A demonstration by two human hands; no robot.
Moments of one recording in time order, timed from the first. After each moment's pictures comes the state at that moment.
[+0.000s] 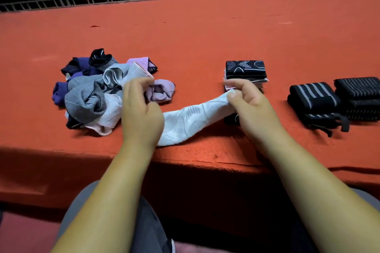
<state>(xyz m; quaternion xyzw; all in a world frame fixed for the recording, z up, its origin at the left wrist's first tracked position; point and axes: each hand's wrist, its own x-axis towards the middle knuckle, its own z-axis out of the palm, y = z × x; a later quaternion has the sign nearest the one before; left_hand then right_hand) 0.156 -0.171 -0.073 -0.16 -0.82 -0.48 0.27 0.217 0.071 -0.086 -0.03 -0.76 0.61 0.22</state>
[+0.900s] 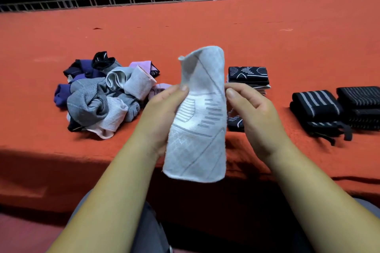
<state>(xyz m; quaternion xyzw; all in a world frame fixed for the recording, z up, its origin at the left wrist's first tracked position) 0.172 -0.137 -0.046 -0.13 -0.57 -0.80 -0.12 0.238 0.046 -0.058 0.06 -0.70 0.67 0.24</state>
